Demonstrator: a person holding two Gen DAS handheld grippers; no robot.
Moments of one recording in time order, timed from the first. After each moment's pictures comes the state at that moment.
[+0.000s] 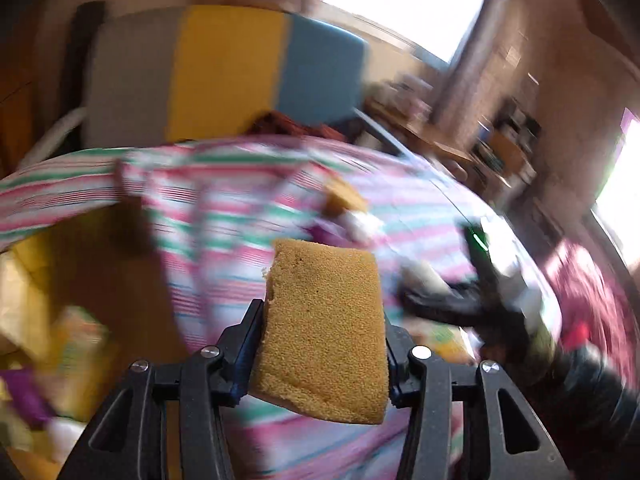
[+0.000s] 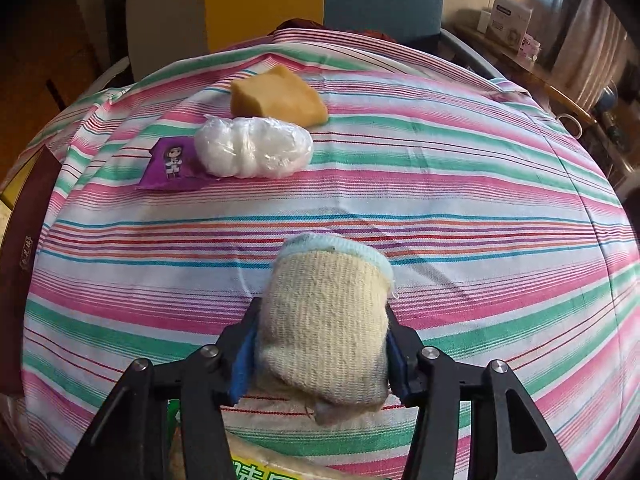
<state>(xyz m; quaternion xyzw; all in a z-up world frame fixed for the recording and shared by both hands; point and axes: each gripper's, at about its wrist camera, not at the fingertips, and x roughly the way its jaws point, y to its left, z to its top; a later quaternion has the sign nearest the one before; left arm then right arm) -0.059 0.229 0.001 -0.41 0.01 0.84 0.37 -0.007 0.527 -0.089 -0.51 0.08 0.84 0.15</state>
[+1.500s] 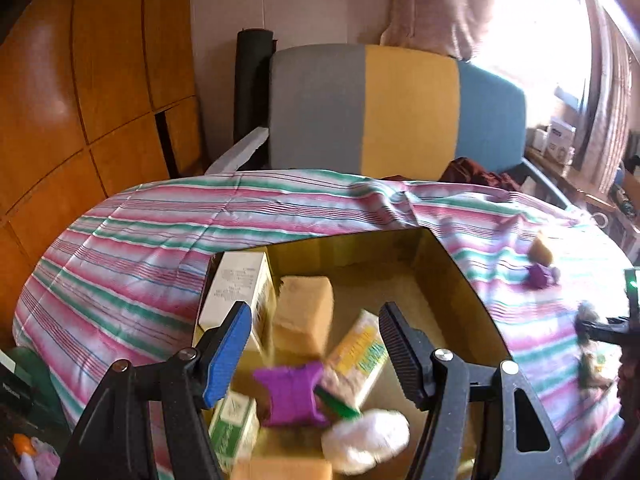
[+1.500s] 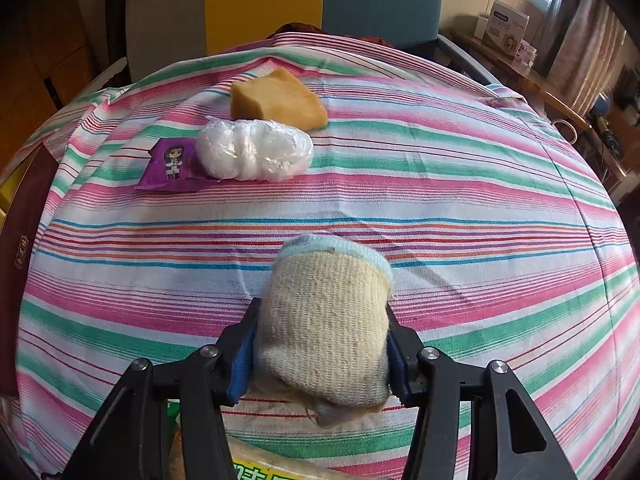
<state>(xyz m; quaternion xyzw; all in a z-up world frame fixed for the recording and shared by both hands) -0.087 0.073 0.014 -0.35 0.04 0.93 0.11 -0.009 0.525 -0.091 -0.50 0.08 0.84 0.16</state>
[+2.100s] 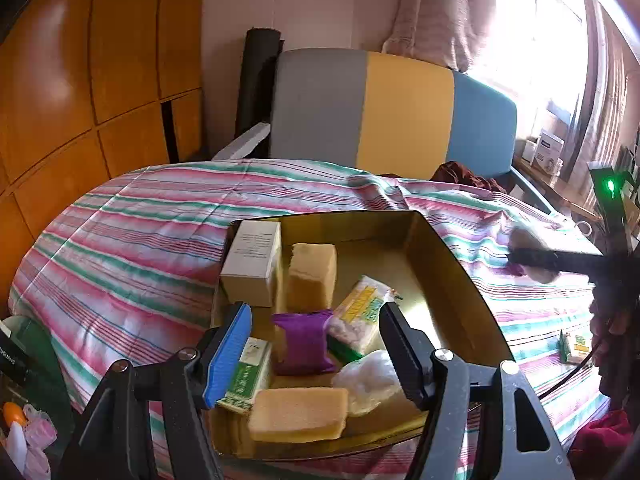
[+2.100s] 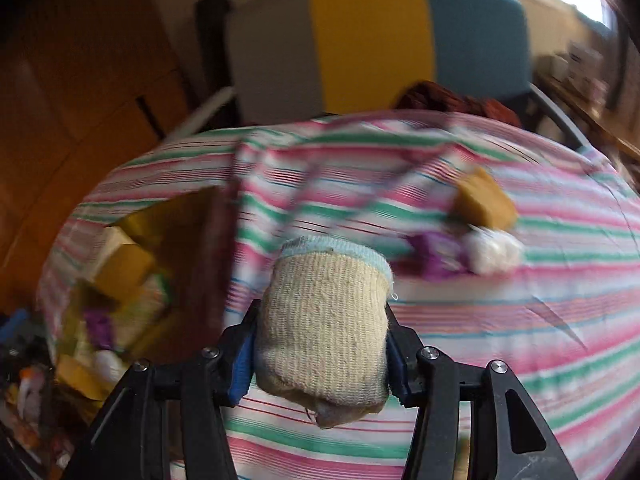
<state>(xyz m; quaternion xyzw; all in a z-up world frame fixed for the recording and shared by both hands) -0.042 0.034 0.011 -0.35 0.01 0.93 0.12 -0.075 0.349 -0.001 -0.43 0.10 0.90 -0.01</state>
